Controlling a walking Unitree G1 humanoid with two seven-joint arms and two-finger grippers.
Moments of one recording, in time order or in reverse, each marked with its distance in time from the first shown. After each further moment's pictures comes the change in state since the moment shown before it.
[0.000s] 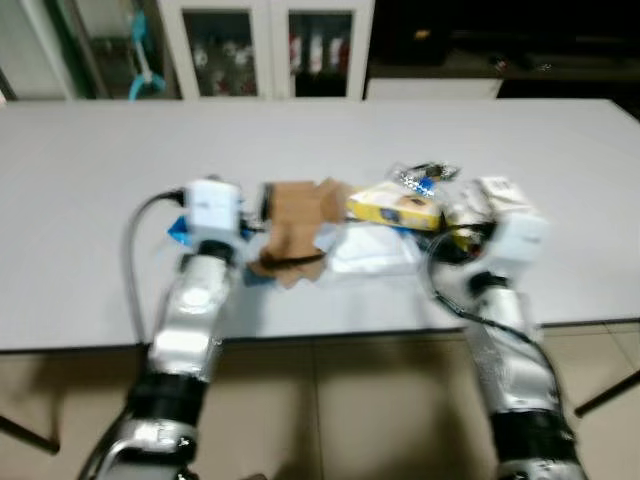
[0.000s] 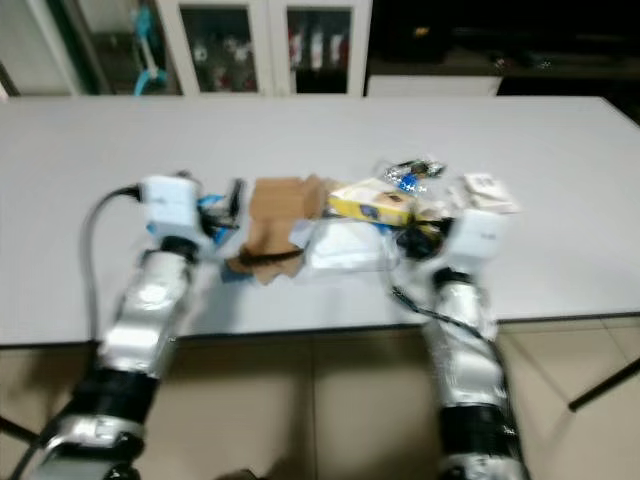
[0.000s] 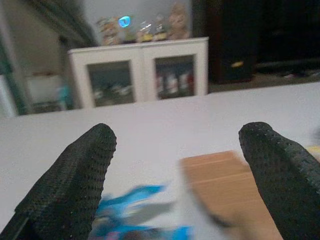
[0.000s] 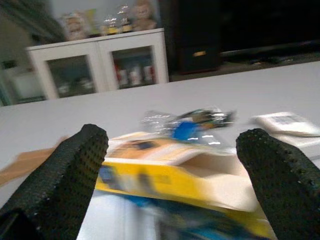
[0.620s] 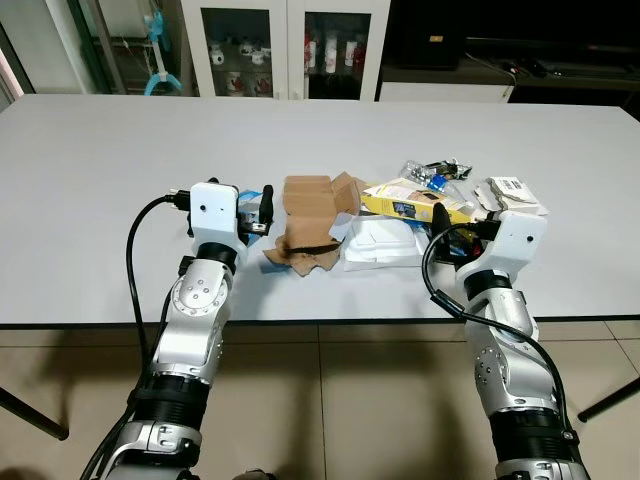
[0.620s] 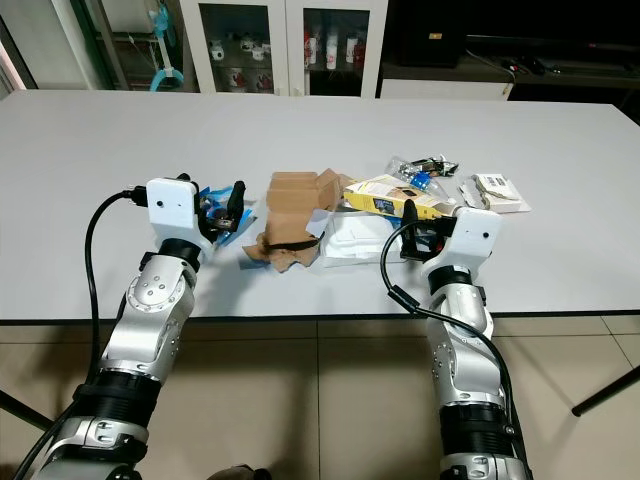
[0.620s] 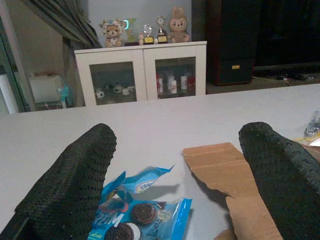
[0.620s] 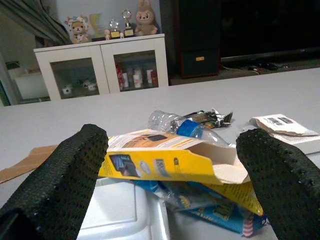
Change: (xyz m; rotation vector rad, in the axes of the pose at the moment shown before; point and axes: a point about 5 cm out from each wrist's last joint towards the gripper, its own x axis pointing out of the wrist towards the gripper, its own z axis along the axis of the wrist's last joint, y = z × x) left arm -0.001 -0.008 -0.002 -0.007 0.005 -0.027; right arm -0.002 -0.010 0.000 -0.006 0.001 -0.029
